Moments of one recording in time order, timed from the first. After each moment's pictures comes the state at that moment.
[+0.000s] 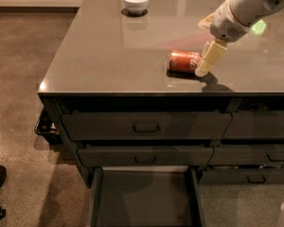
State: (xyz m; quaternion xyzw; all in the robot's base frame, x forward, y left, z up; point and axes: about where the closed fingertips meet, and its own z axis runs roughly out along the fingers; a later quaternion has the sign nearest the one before) arm 0.661 -0.189 0.908 -0.63 0.72 0.04 0.29
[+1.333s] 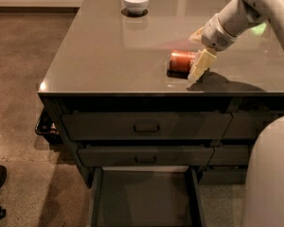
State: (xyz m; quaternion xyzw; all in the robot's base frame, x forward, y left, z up) arm 0.690 -0.179 0.858 -0.63 0.72 0.10 0.27
